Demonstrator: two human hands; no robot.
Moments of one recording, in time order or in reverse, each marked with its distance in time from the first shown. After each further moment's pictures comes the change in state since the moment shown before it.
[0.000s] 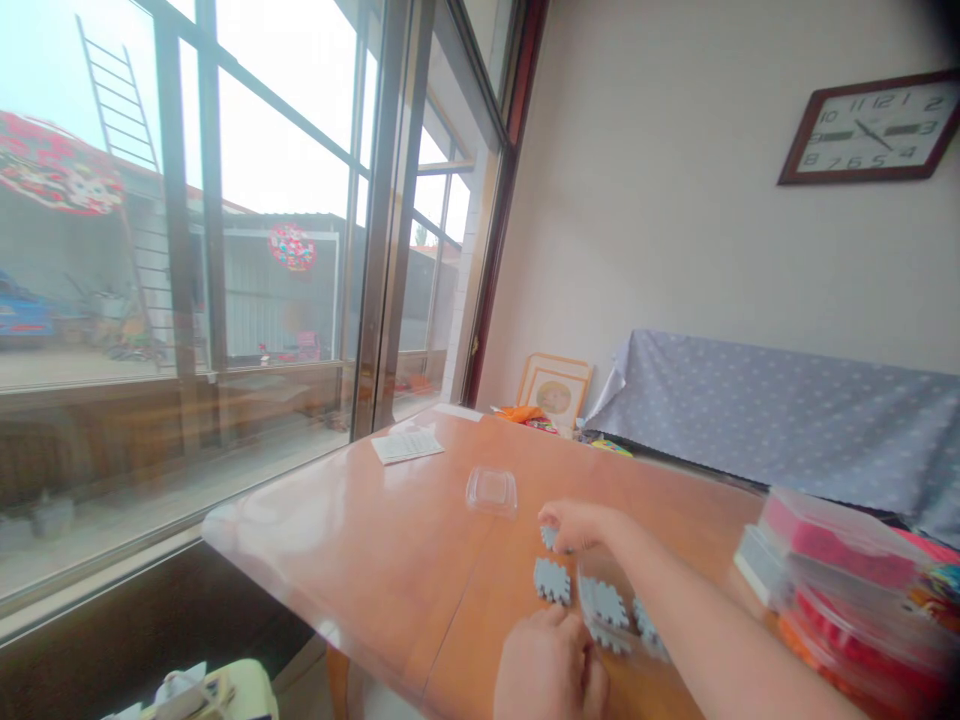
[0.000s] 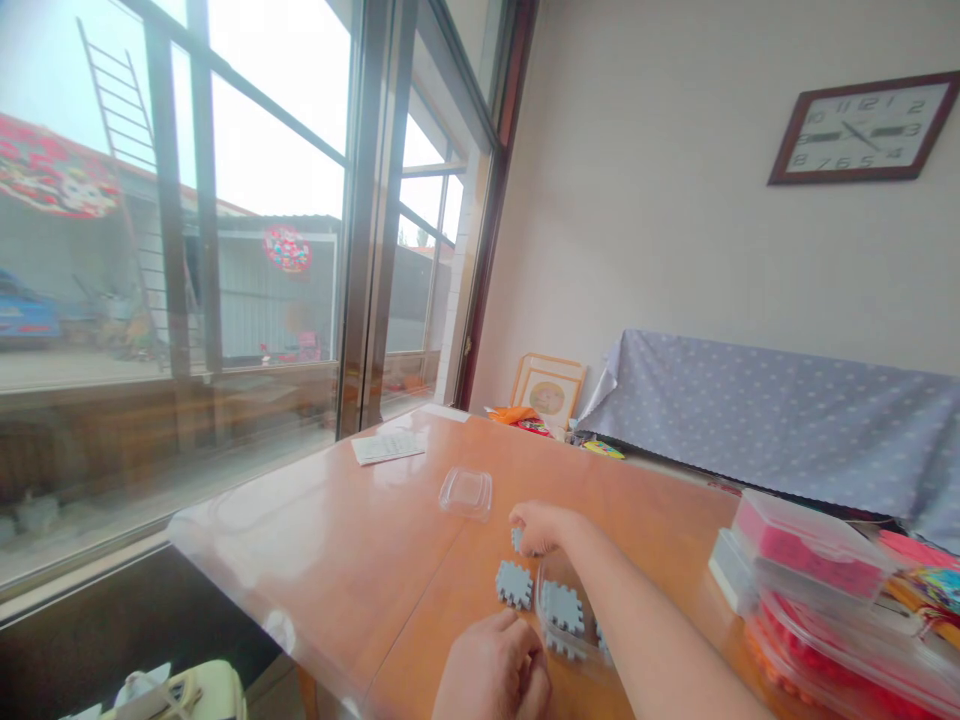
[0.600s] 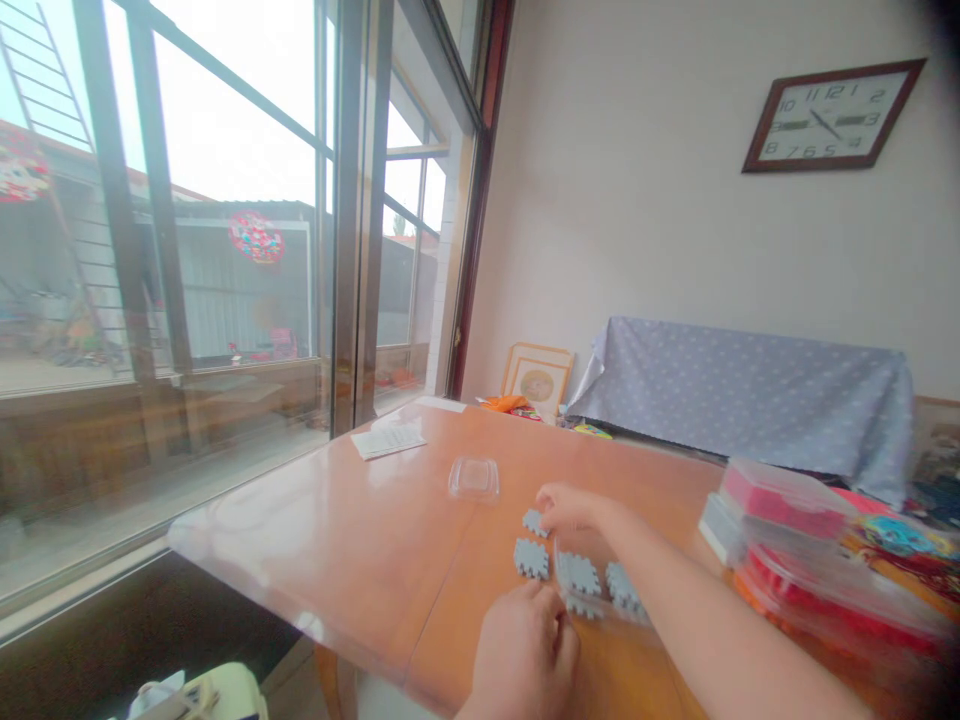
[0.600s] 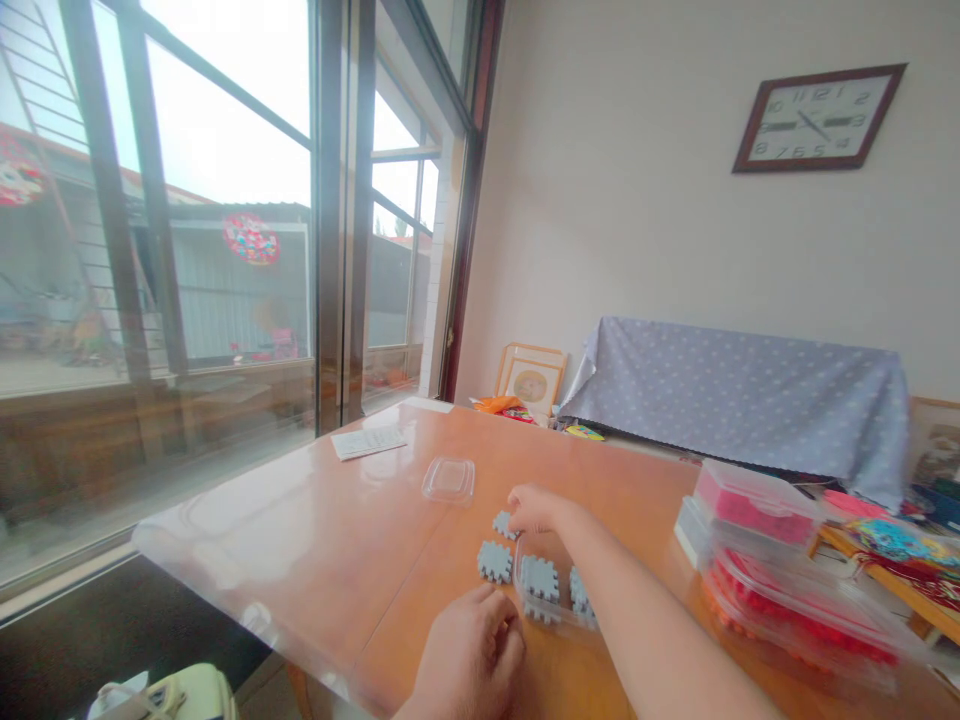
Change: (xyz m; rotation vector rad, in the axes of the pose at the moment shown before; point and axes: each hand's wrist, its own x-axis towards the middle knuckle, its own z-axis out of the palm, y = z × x) left_hand -0.003 0.001 0.004 0.012 0.057 -0.010; right_hand -0.018 0.020 0.011 0.201 0.104 0.117
